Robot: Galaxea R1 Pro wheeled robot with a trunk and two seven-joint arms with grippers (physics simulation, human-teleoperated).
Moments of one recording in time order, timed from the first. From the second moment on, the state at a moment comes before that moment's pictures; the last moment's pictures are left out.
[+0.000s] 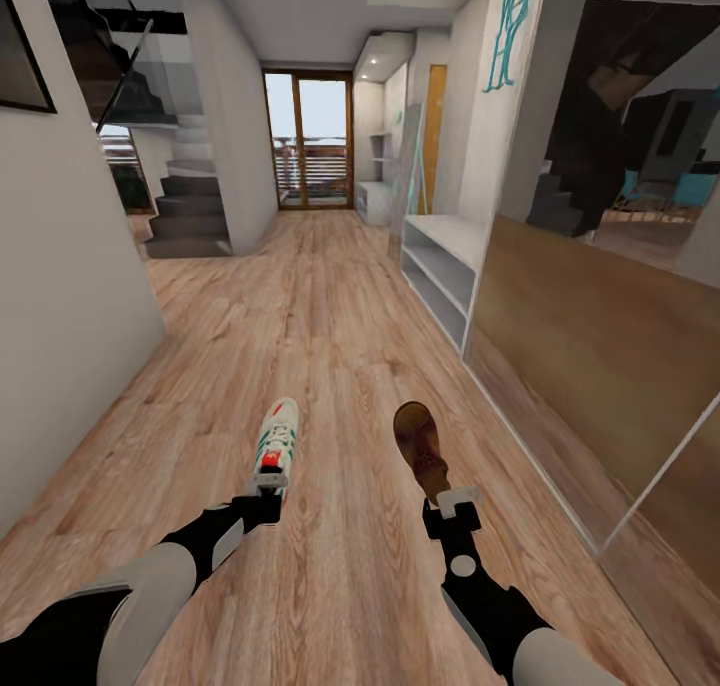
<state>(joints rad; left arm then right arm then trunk) -0.87 -0.01 0.13 -0.10 -0.08 0.06 -0.13 -0.59 0.06 0.41 -0.48 0.02 -0.14 -0.40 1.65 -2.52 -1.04</state>
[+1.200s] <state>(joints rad) -0.87 -0.01 0.13 -0.03 -0.05 0.05 -0.13 -0.59 0.05 0.40 -0.35 -0.14 -0.17 -0.40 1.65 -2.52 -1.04</state>
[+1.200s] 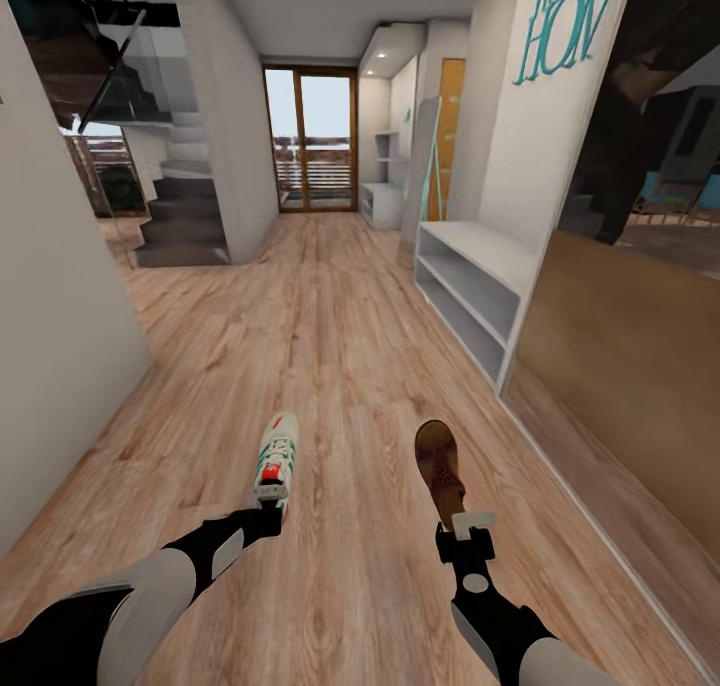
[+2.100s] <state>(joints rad) -0.87 -0.01 0.13 -0.03 -0.05 0.05 -0.13 -0.59 0.06 0.41 -0.33 -0.36 -0.18 -0.38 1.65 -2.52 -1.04</state>
